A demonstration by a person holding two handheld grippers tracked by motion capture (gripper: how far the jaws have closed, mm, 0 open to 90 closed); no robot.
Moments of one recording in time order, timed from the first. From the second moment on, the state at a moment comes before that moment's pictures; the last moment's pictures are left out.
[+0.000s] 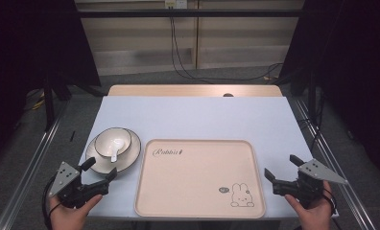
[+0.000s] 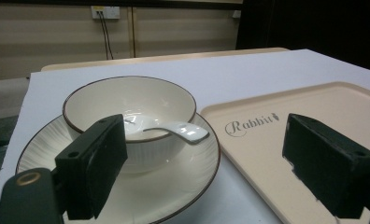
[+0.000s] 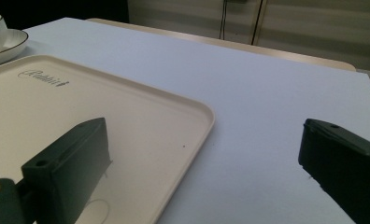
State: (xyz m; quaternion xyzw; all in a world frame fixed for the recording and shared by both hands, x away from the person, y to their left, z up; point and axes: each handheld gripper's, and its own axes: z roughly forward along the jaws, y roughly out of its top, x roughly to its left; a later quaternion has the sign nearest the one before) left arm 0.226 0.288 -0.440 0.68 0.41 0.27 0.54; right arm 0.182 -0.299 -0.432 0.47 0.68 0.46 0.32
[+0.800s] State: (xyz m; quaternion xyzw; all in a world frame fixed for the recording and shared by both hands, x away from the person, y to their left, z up) left arm 0.235 0.283 -0.443 0.69 0.41 0.28 0.53; right arm 0.182 -0.302 -0.435 0.48 0.68 0.47 0.31
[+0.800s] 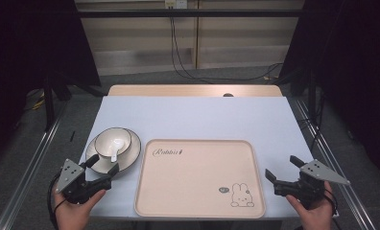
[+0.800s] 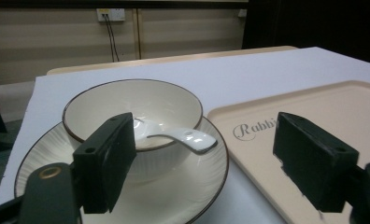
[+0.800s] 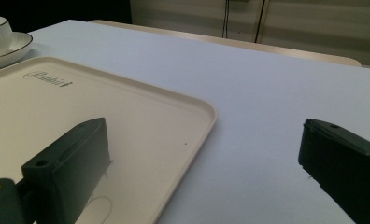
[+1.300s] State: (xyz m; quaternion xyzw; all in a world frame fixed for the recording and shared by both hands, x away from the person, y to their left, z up) left arm 0.246 0.281 -0.451 0.71 0.40 0.29 0.51; right arm 0.175 -0.307 -0.436 0.48 0.67 0.47 0.31
